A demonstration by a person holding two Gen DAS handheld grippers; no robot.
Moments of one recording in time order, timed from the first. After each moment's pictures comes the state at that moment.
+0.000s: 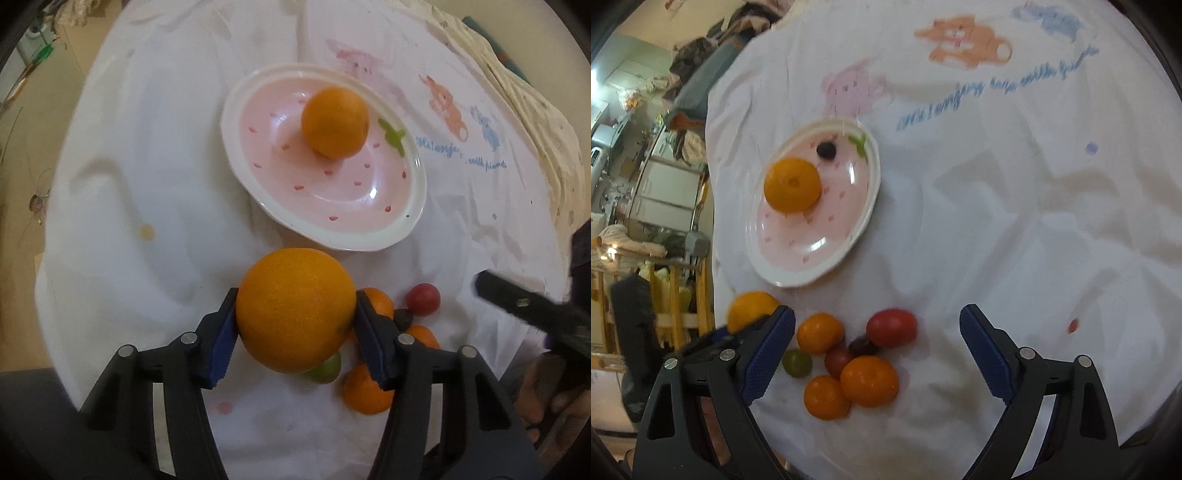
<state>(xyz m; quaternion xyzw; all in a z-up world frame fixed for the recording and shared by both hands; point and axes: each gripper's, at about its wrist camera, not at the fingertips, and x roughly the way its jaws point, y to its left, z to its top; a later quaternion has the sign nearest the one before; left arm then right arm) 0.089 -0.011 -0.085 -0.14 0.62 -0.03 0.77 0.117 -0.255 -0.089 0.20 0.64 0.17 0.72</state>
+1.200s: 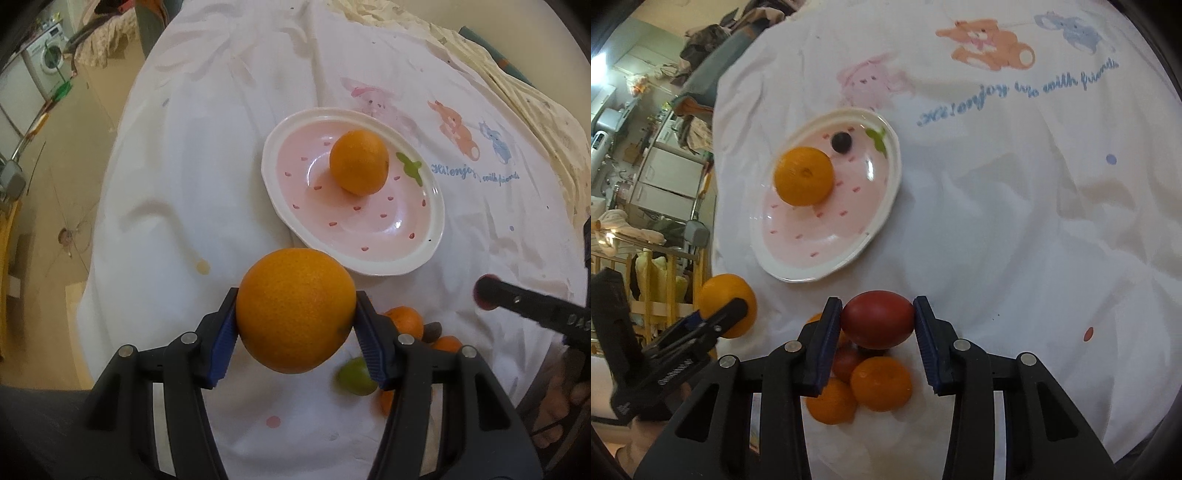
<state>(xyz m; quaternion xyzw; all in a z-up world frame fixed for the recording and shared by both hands) 0.084 -0.003 -0.069 -0.08 0.57 0.00 0.82 0.113 -0.242 -0.072 0.18 0.61 0.19 0.75</state>
